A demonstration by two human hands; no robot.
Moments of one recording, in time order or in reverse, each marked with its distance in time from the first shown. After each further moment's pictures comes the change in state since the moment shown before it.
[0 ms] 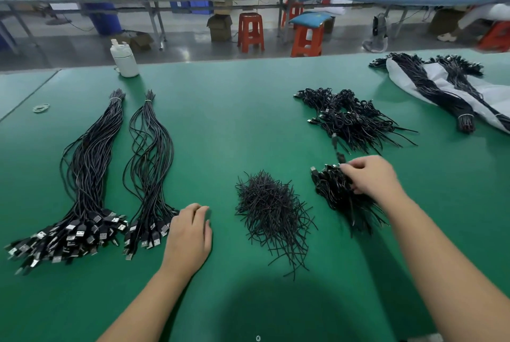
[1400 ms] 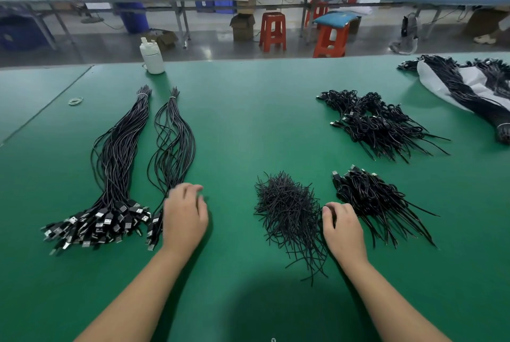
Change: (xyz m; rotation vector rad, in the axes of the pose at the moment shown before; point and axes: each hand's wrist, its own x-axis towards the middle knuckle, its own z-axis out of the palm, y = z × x) left_hand 0.028 -0.027 -0.029 -0.075 0.145 -0.259; right_hand -0.040 0.050 0.157 0.040 0.132 -0.227
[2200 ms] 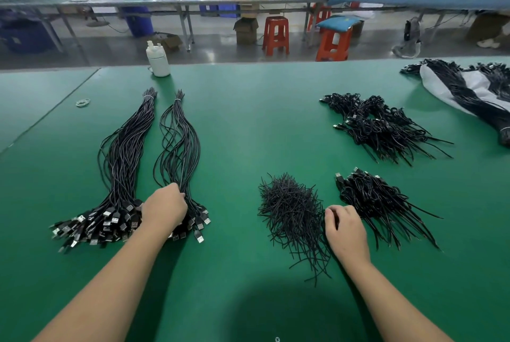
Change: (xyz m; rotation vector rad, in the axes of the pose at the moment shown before) left_hand 0.046 -0.031 -0.032 0.326 -0.416 -0.312; right_hand -0.002 -0.004 -0.001 -0.022 0.001 -0.002
